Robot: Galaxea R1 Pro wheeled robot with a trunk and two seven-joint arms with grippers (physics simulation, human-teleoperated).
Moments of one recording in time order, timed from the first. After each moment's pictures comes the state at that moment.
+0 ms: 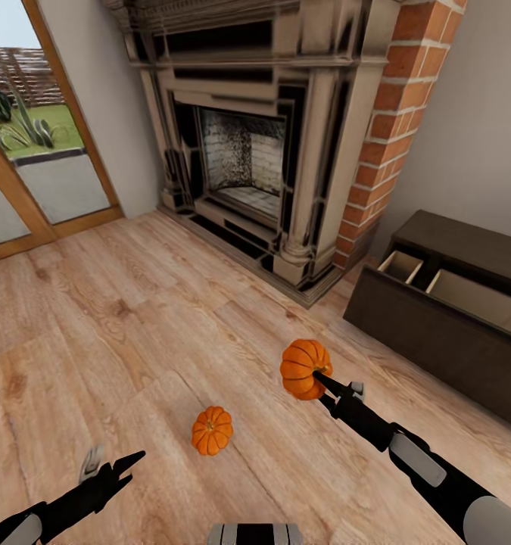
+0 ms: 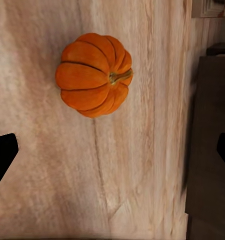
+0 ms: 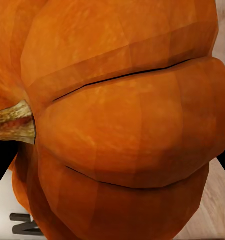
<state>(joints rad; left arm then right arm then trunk) -0.44 0.39 -0.26 -0.33 1.07 0.41 -0.89 -0.59 -0.33 0.65 -0.69 -1.56 0.35 0.97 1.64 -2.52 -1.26</state>
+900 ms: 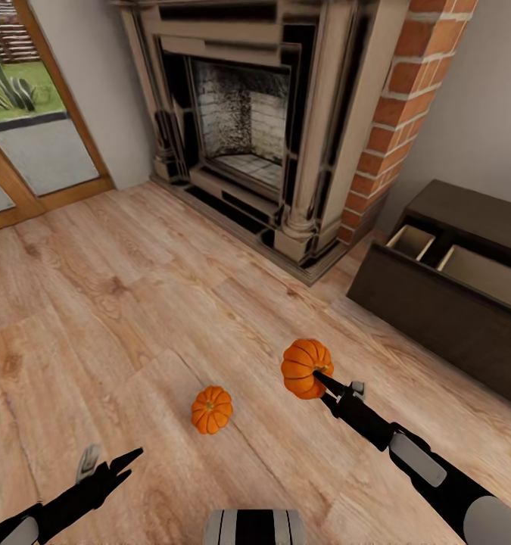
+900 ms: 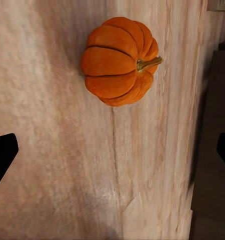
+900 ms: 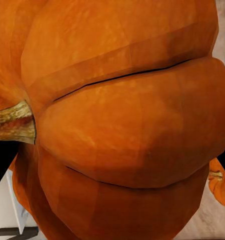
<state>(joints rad) -0.44 0.40 -0.26 -0.32 1.06 0.35 -0.96 -0.59 -0.33 0.65 -0.69 -1.56 0.31 0.94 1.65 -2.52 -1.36</state>
